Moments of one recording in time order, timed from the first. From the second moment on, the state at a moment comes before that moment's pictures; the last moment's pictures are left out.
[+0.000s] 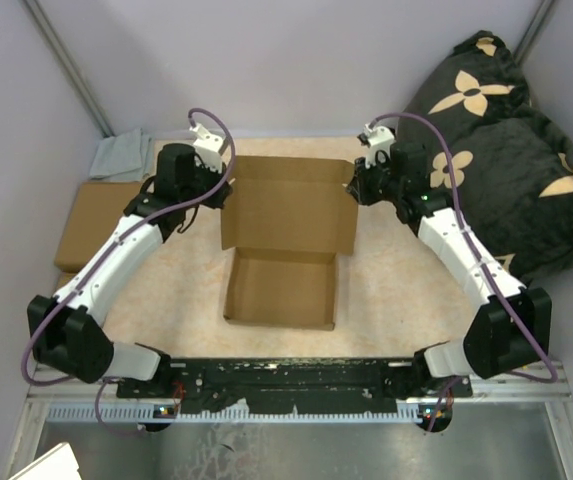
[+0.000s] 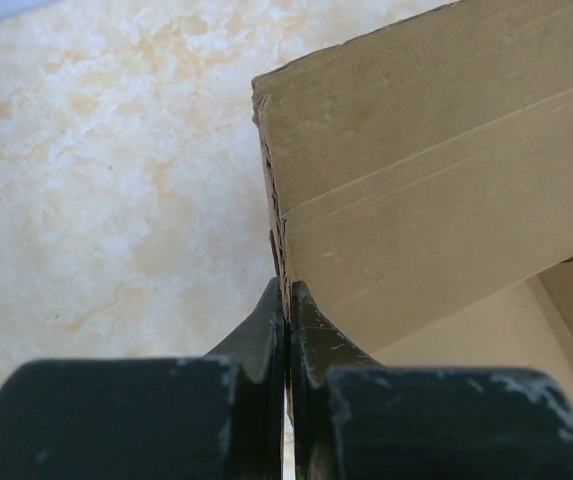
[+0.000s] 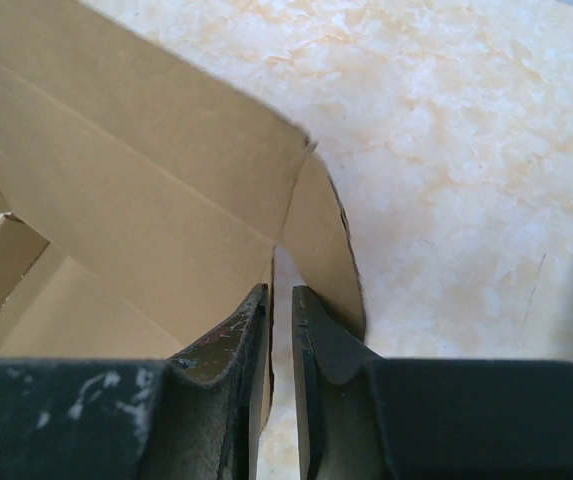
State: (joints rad) left arm -0.37 1.41 1.24 -0.33 0.12 0.01; right arm 0.30 1.36 1.17 -0.29 -0.28 0.01
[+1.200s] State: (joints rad) left arm -0.36 1.19 1.06 -0.04 0.20 -0.03; right arm 0.38 1.52 1.38 -0.52 -0.19 0.12
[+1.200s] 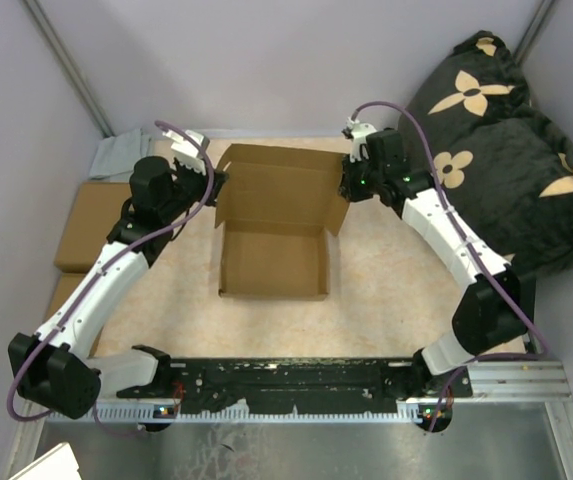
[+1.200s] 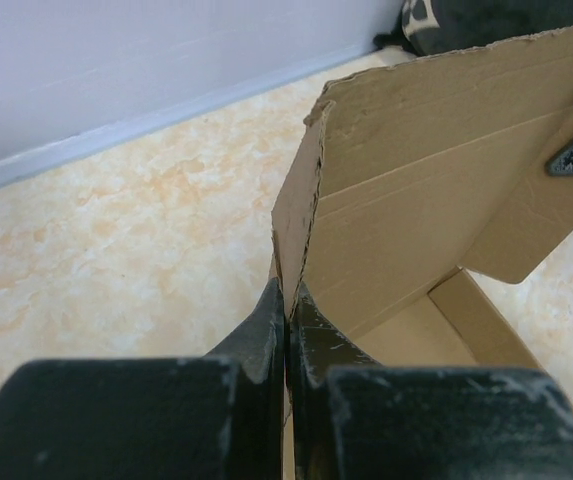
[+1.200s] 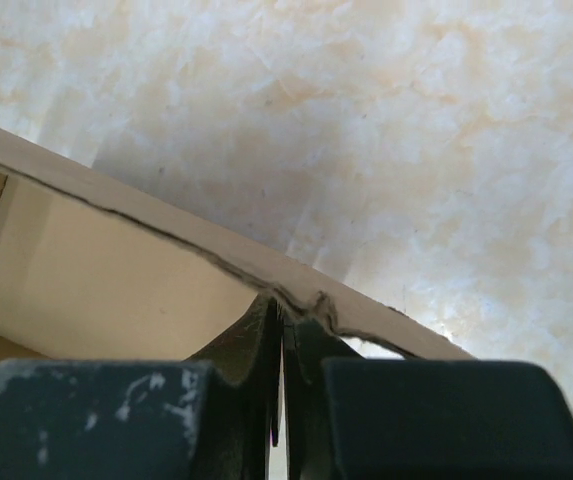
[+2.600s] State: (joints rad) left arm -0.41 1.14 0.88 0.09 0.05 -0.23; right arm 0.64 1.31 0.98 -0.07 0.36 0.19
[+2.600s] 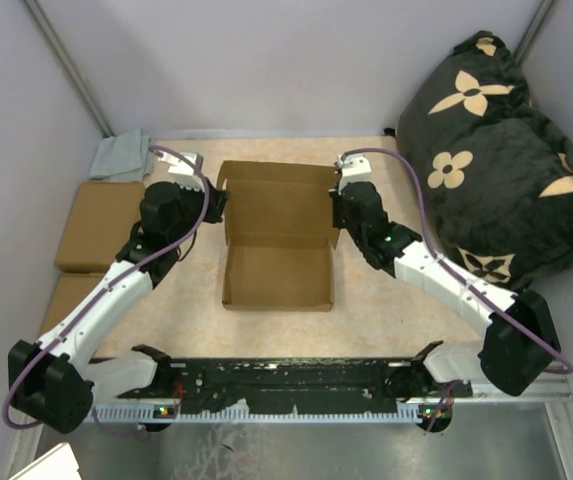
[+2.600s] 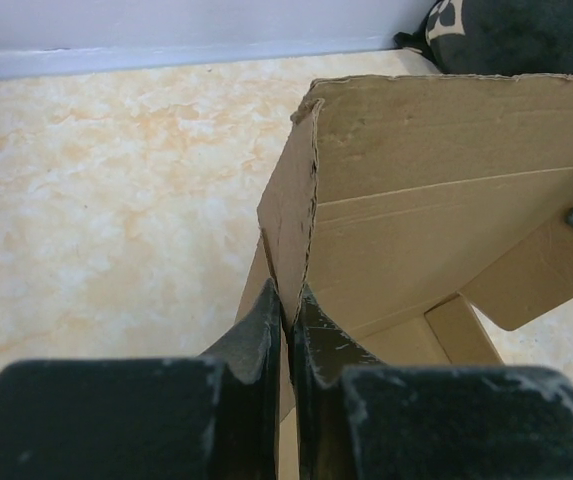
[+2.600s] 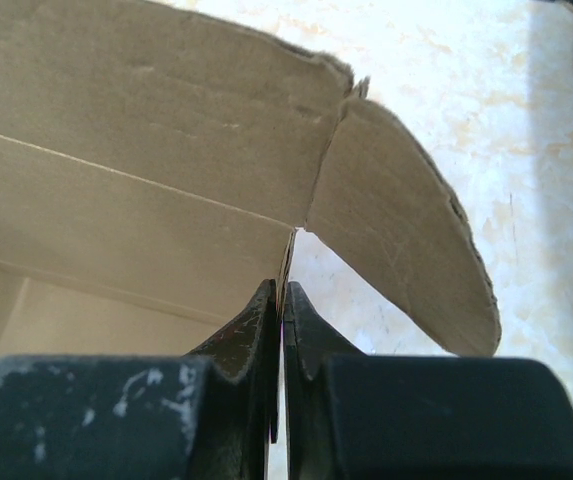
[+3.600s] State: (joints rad) left arm -0.53 0.80 0.63 0.00 -0.10 -0.35; right arm 0.89 1.11 0.61 0.33 0.66 0.30
